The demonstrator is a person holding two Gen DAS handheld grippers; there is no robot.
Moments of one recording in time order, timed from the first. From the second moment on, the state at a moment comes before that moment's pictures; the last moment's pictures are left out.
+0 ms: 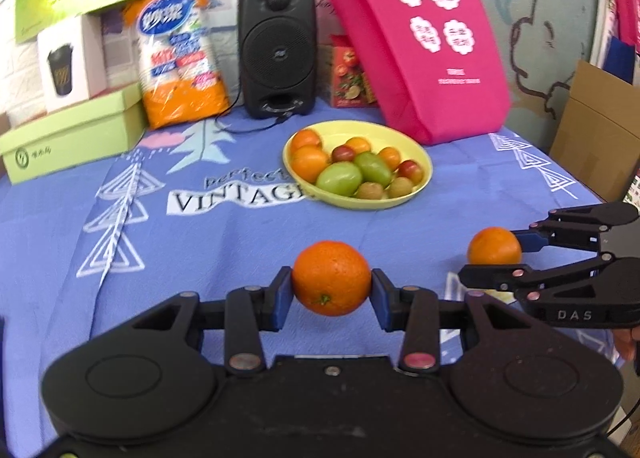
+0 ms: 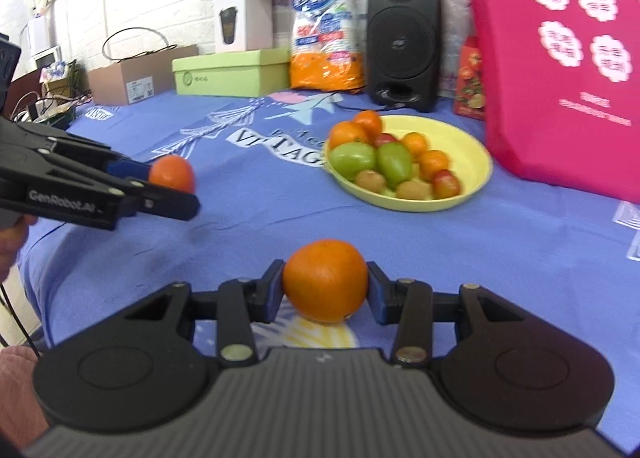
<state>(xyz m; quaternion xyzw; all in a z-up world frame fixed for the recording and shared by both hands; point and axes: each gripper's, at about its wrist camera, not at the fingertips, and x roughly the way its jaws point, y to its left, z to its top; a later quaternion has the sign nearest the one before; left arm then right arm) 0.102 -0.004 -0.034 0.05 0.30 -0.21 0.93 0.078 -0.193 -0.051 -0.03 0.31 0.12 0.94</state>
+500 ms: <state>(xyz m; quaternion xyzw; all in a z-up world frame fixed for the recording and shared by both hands) 0.188 -0.049 0.005 0.07 0.28 -0.24 0.93 0.116 -0.229 -0.012 -0.08 0.28 0.10 0.95</state>
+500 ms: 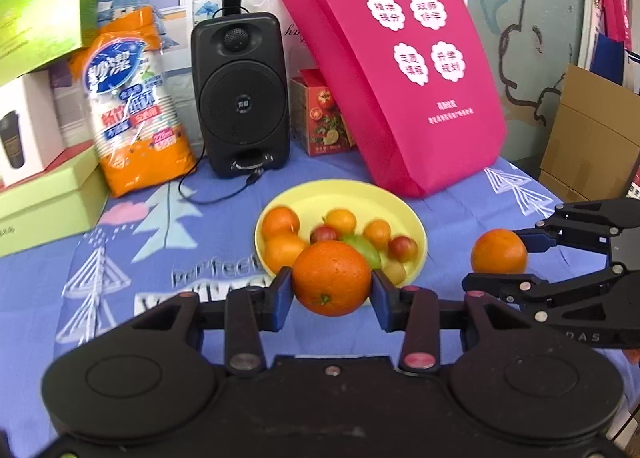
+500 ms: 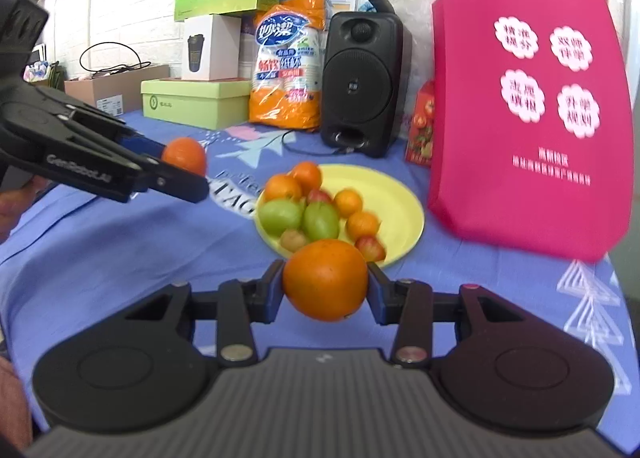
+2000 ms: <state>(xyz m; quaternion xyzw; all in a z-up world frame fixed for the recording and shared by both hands) 0.362 -0.115 -0.026 0.11 0.33 -0.18 0.92 0.280 -0.267 -0.032 -0.09 0.31 0.08 0.94</state>
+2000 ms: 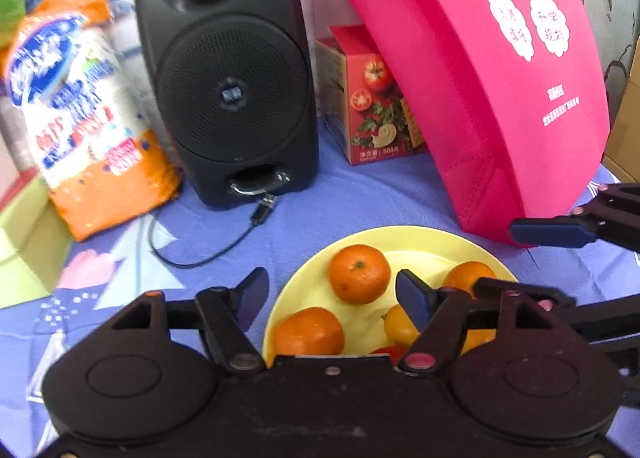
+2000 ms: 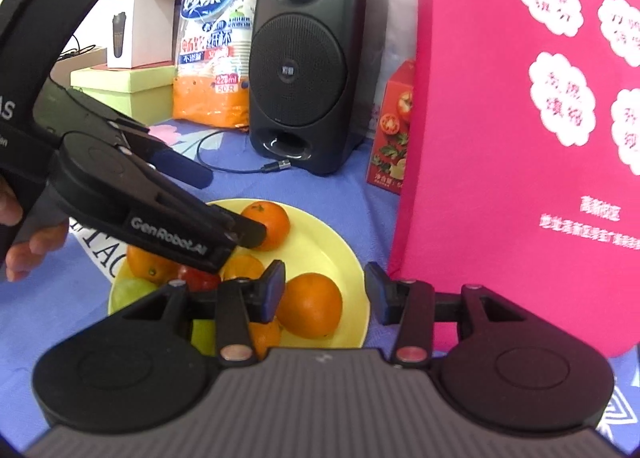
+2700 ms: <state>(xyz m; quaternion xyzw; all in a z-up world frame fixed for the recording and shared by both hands) 0.127 -0.044 0.044 0.09 0.20 -0.11 0.97 0.082 -0.218 0.061 -0.08 0.18 0.02 0.98</state>
